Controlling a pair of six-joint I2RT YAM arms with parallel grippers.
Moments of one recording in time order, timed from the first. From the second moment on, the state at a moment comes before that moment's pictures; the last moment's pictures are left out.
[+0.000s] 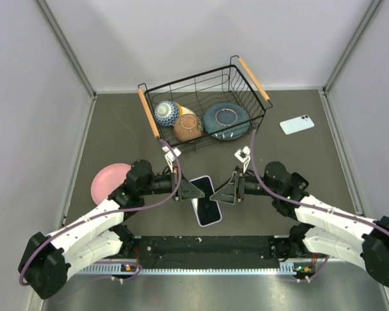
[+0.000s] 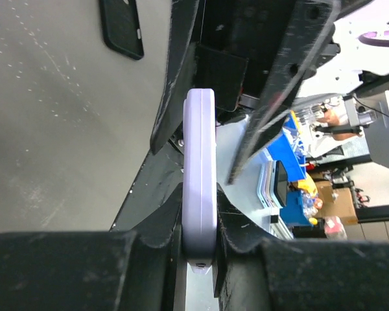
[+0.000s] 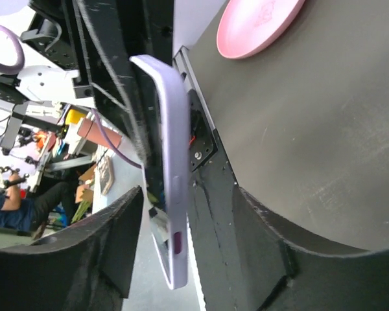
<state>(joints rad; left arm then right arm) -0.66 0.88 0.44 0.27 0.74 -0.87 0.75 0.93 0.38 0.44 -0.66 0.80</state>
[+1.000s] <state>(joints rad) -0.66 0.79 0.42 0.26 0.71 -0.87 0.72 0.88 0.31 0.65 -0.53 1.02</state>
